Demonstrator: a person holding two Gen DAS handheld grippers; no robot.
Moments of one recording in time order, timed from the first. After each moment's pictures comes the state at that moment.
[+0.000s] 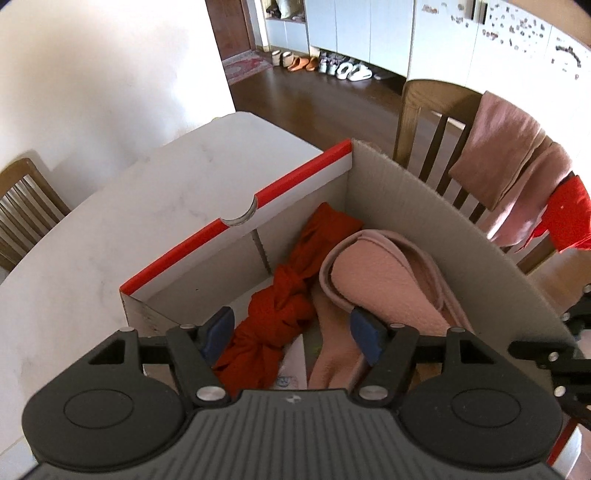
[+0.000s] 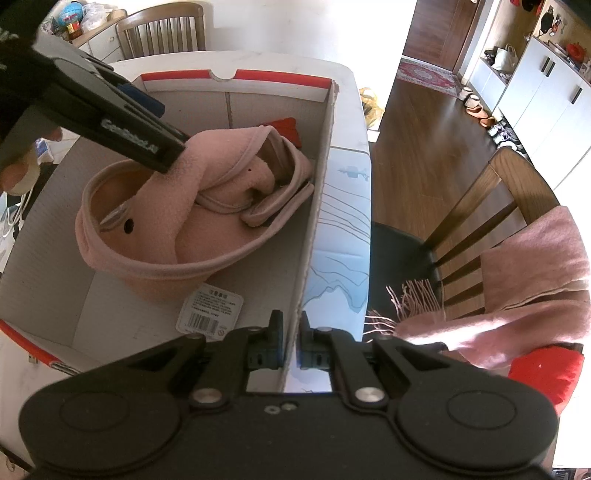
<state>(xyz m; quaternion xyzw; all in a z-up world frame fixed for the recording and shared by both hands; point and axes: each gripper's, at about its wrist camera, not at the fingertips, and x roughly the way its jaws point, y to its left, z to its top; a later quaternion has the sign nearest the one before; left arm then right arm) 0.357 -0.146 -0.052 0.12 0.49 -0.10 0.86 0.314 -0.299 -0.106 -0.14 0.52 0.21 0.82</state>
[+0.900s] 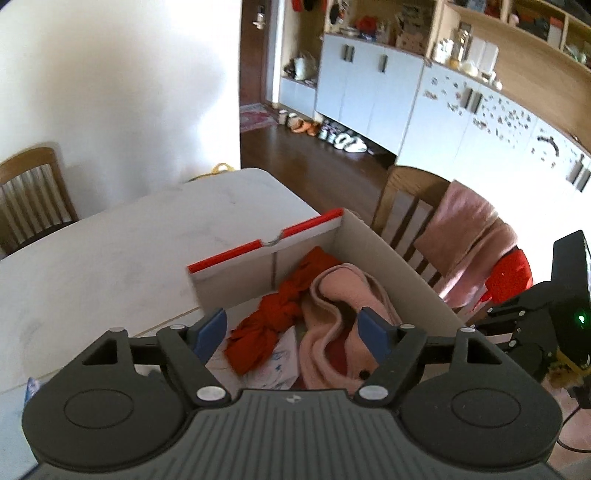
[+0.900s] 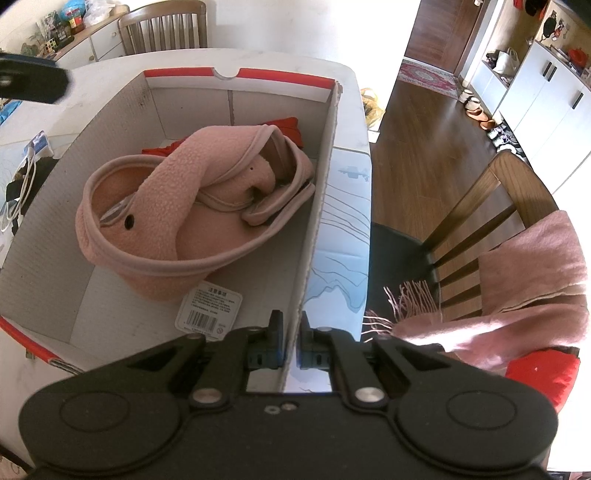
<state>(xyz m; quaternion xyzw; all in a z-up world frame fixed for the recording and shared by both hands) 0.275 -0.092 0.025 0.01 0.41 -0.11 0.91 0.315 -0.301 -0.106 -0.15 0.52 0.21 0.82</state>
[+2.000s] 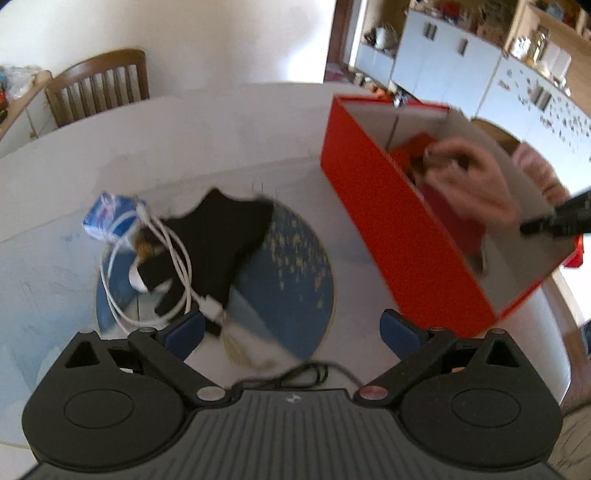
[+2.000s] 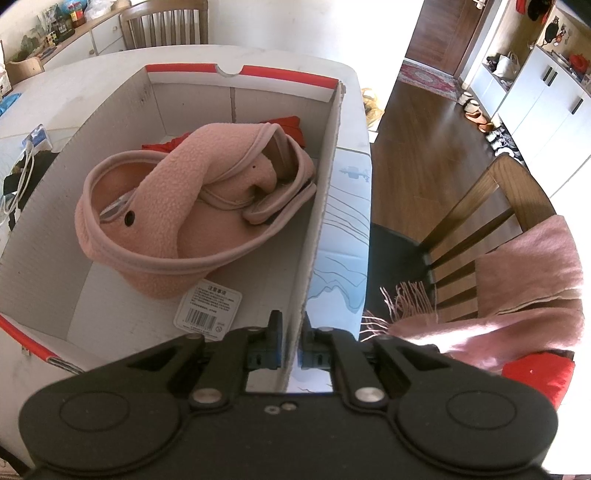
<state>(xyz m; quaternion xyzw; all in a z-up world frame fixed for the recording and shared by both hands) 0.155 0.007 -0.071 -0.04 0.47 -0.01 0.88 0.313 -0.299 -0.105 -0.16 0.52 0.20 0.82</state>
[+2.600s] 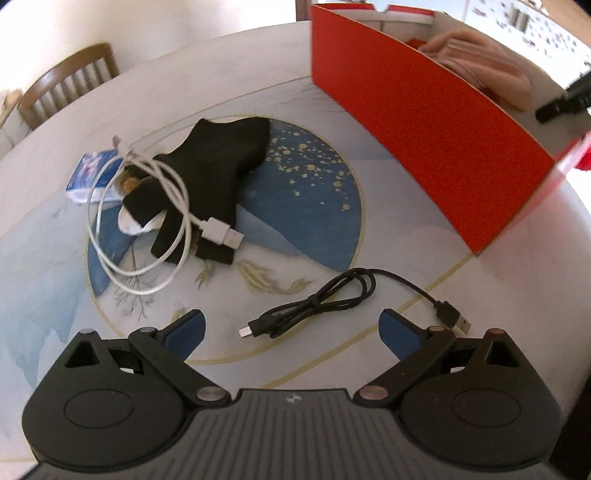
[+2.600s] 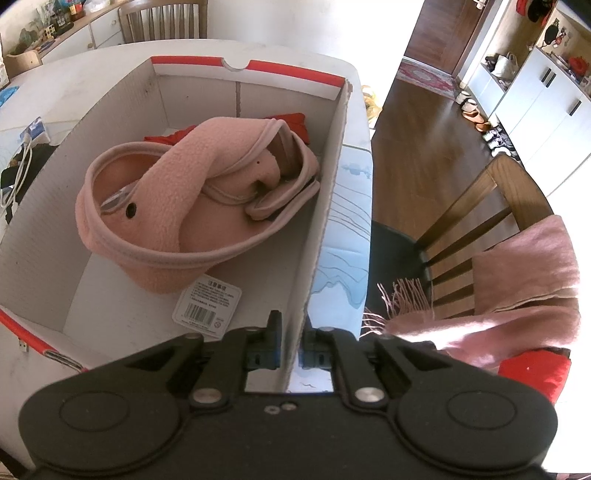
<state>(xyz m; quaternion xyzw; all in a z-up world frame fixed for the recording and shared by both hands) 0.136 0.009 -0.131 0.06 0.52 -0.04 0.85 0.310 -0.293 -0.106 -0.17 0.52 0.20 0.81</state>
